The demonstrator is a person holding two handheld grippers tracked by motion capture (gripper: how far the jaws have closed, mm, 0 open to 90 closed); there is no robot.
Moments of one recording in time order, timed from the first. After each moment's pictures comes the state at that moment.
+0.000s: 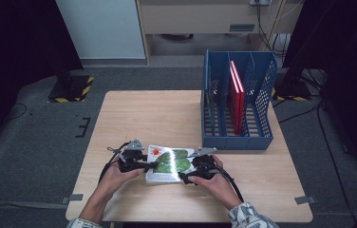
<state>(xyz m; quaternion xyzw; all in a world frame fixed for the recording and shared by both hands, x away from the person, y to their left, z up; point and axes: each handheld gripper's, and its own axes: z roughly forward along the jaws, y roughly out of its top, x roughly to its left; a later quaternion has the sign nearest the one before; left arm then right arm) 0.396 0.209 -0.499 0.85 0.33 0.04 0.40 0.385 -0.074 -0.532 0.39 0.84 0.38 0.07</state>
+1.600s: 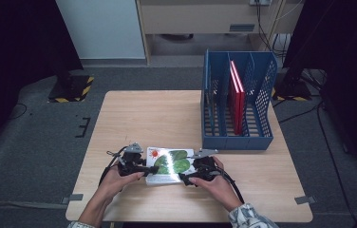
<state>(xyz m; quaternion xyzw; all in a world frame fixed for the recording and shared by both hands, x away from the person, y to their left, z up) 0.388 0.212 -0.508 0.85 0.35 0.01 0.40 0.378 -0.076 -0.530 0.39 0.83 0.39 0.07</state>
